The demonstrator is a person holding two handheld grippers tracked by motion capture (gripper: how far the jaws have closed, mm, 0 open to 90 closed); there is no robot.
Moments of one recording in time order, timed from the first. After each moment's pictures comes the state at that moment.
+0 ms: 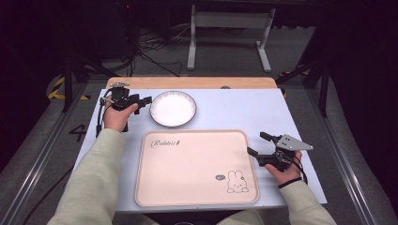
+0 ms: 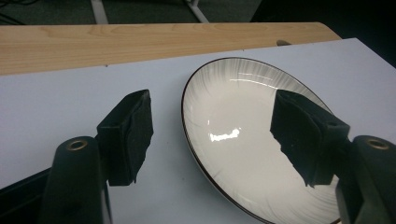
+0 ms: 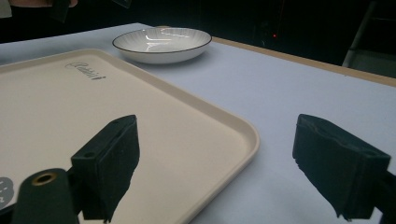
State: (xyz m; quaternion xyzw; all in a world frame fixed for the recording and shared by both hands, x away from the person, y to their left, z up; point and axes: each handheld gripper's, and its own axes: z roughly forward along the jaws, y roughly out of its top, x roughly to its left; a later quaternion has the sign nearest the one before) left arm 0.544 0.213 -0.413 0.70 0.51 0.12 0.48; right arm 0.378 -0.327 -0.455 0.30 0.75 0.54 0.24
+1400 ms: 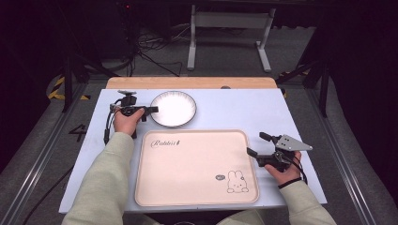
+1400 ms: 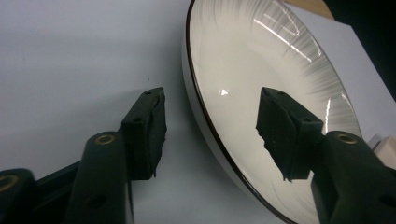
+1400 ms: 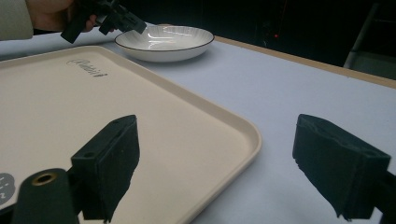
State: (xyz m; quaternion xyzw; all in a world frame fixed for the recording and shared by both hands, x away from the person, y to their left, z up) left arm 0.563 0.202 -0.465 0.68 0.57 -0.03 0.46; right arm 0.378 -0.325 -0.455 0.29 0.75 0.54 0.24
